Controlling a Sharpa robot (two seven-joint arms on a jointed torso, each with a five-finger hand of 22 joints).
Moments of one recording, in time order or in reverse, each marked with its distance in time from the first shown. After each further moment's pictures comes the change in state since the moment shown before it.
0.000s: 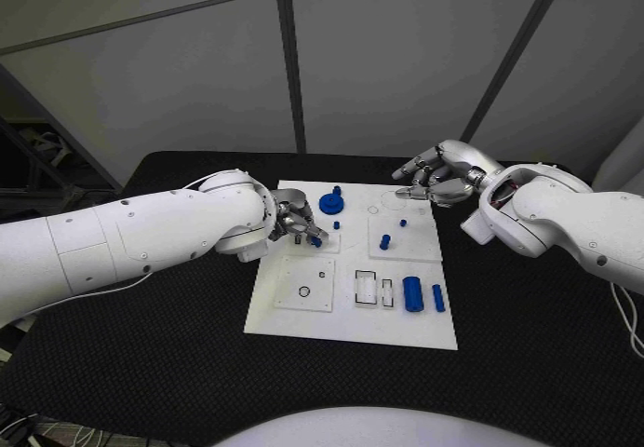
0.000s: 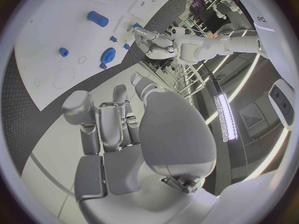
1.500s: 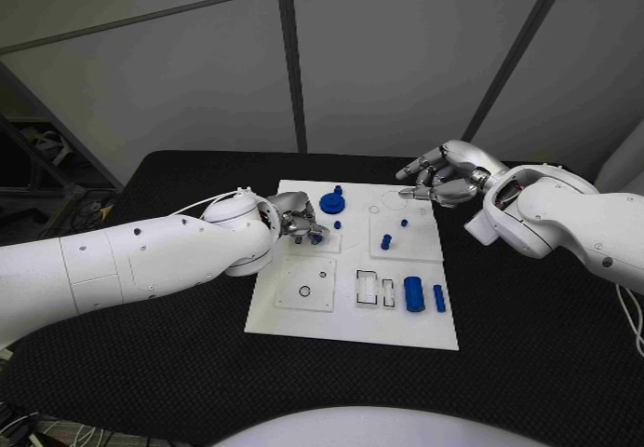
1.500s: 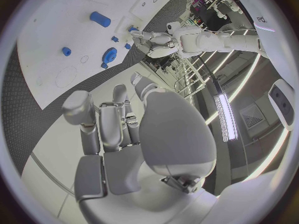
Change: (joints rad) left arm -0.068 -0.002 0.000 0.026 -0.232 -0.207 0.001; left_hand -0.089 0.025 0.022 -0.060 0.029 0.020 0.002 -0.011 -0.024 0.003 0.003 0.010 -0.001 0.006 -0.002 0.000 0.000 0.000 0.015 0.000 0.010 0.000; right arm 0.000 -0.008 0.000 0.004 -0.001 0.000 0.000; right_hand 0.000 0.000 0.000 0.000 0.000 0.000 0.000 0.000 0.000 0.000 0.000 0.000 0.000 0.000 0.000 0.000 0.000 0.000 0.000 0.000 0.000 0.004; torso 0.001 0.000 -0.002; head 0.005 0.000
